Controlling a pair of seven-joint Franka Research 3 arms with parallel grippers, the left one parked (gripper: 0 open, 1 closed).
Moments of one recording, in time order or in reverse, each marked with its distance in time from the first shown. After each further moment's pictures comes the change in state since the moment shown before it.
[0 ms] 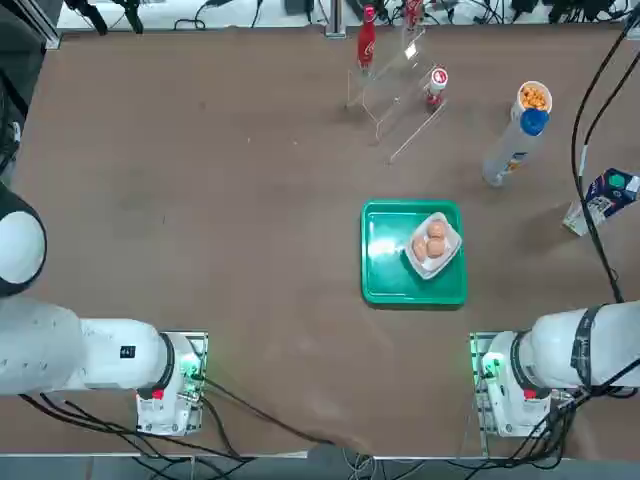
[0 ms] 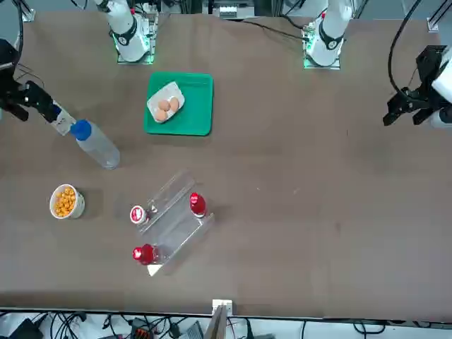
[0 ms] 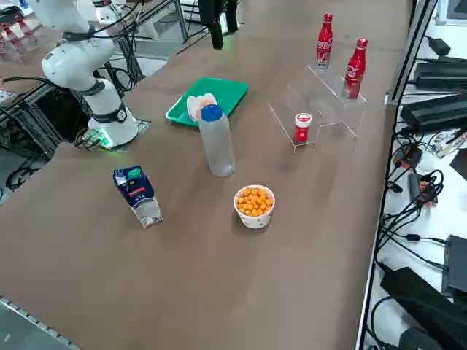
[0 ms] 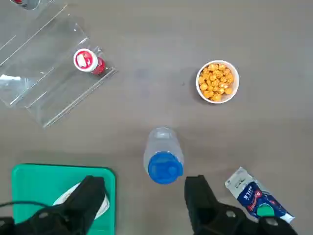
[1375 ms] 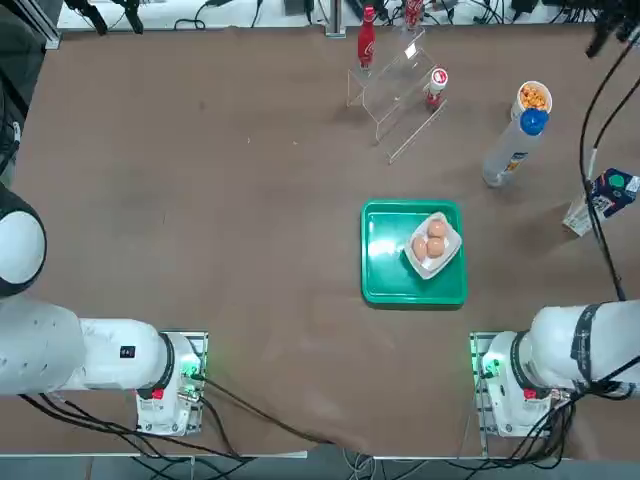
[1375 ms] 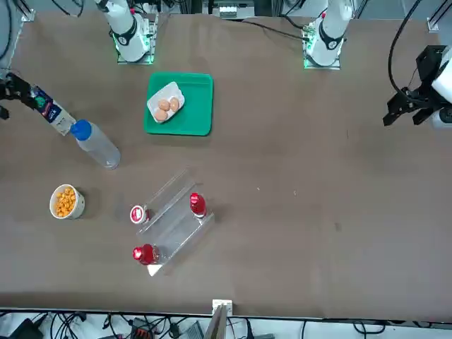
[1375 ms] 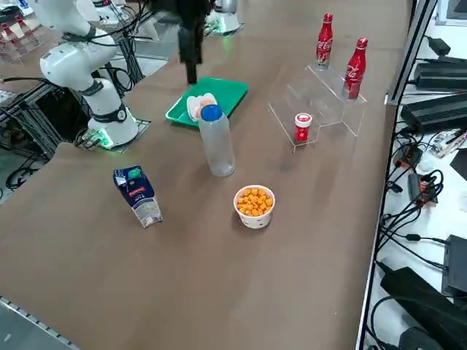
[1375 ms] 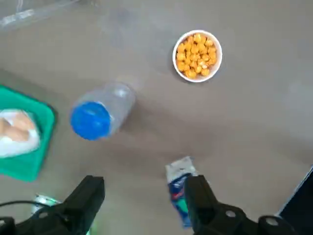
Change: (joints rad) arm -0.204 0.020 -0.004 -0.091 -0.084 0.000 -0.620
